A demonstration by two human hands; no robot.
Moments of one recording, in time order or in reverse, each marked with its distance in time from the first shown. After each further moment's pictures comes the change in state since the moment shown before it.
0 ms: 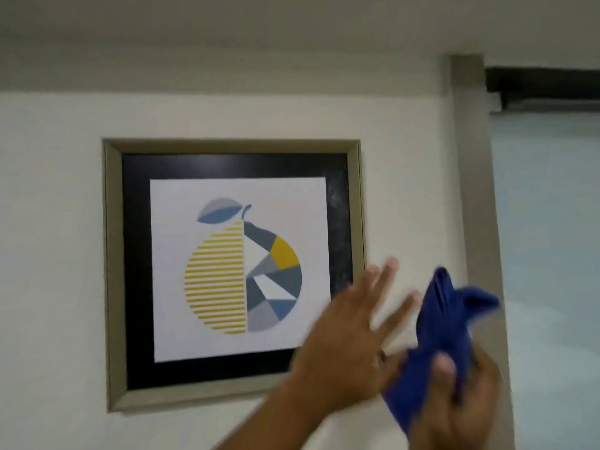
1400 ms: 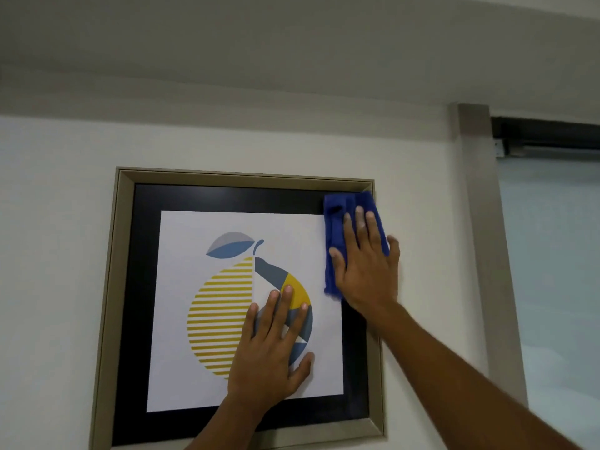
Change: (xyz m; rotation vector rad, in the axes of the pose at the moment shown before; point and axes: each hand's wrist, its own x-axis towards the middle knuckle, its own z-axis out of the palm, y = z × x) left_hand -0.074 -0.136 0.000 0.671 -0.124 -0.388; right_hand 0.125 0.032 0.205 -1.136 -0.596 -0.599
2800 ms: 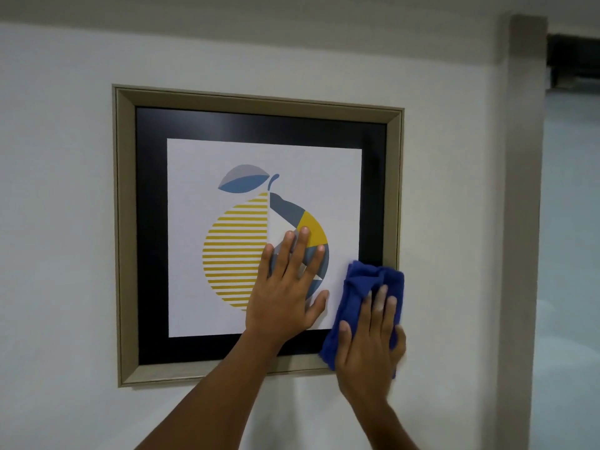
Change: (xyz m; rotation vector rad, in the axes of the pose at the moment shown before) left_hand -0.005 0.002 0.010 0.001 0.073 0.007; right_hand -0.224 -0.036 0.078 0.193 -0.042 0.347
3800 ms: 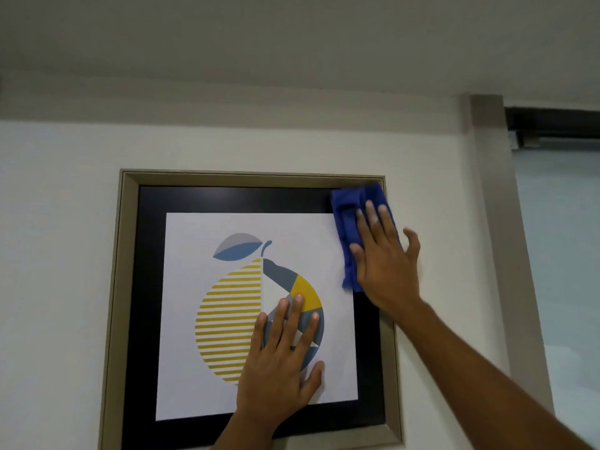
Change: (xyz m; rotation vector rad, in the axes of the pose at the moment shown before) left_hand -0.007 -0.003 0.002 -0.017 0.004 0.011; right_hand 0.227 -0.048 -0.085 -0.197 0.123 -0.402
